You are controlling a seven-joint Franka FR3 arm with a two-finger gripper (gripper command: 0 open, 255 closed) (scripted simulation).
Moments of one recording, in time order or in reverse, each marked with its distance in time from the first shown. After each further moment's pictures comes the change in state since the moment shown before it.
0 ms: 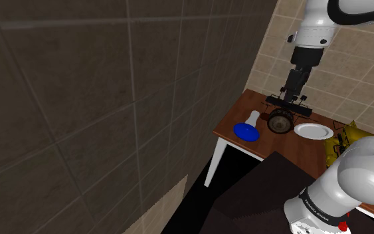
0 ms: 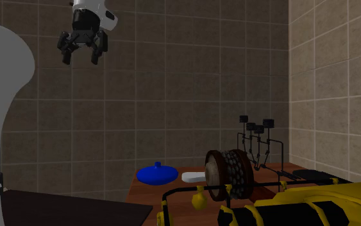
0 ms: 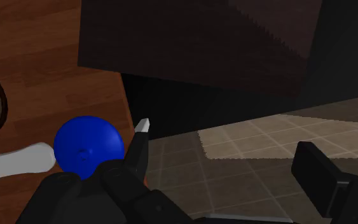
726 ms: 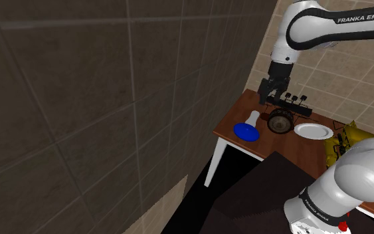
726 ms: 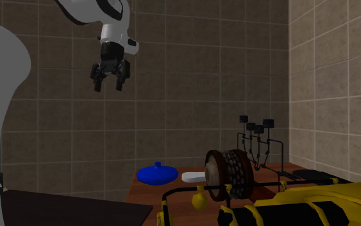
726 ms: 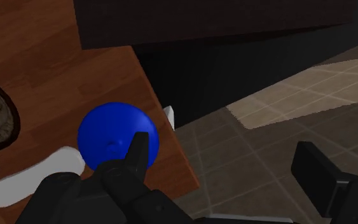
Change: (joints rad) arm -0.087 0.226 -0.037 -0.045 -0.012 0.303 0.127
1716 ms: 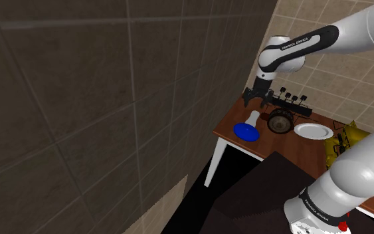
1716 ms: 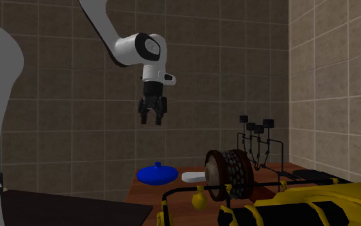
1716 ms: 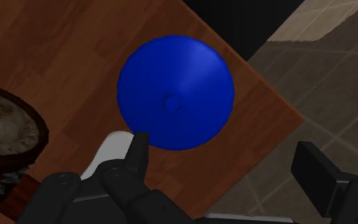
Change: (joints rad) arm -0.122 0.462 -0.105 0.106 0.021 0.417 0.165
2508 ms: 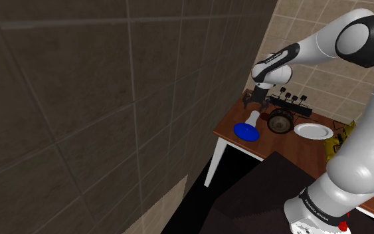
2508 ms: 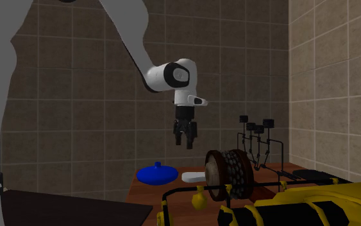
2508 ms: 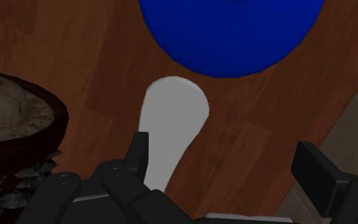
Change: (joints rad) arm -0.100 0.387 -0.076 0.222 0.126 0.202 0.067
